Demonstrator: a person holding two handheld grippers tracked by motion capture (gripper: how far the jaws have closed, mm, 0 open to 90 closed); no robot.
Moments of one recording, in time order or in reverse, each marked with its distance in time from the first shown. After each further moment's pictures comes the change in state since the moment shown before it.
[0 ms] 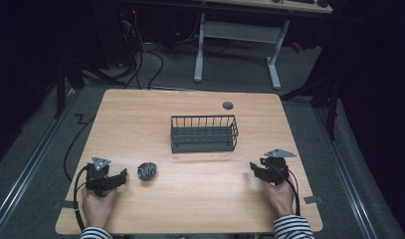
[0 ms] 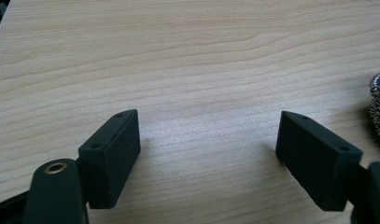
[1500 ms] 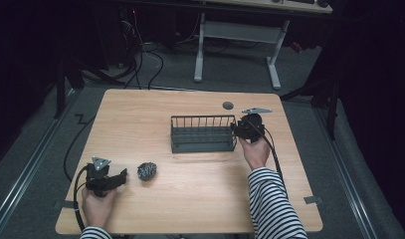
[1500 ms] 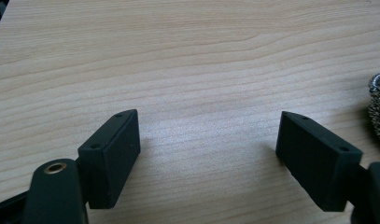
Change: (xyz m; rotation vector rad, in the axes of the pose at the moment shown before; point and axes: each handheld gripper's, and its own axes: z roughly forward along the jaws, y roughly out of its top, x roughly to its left) left arm 0.000 0.000 0.000 0.000 -0.002 -0.002; right arm 0.021 0.128 0.051 -0.070 0.010 0.039
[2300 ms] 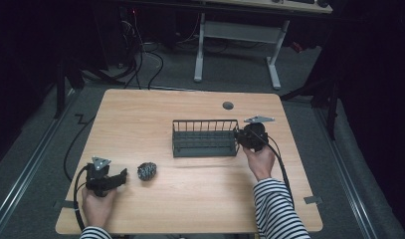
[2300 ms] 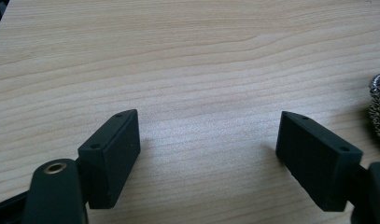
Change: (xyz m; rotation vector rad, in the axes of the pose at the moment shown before) left arm 0.000 0.000 0.000 -0.001 0.001 -0.001; right arm 0.002 -0.023 -0.017 0.028 0.009 -0.053
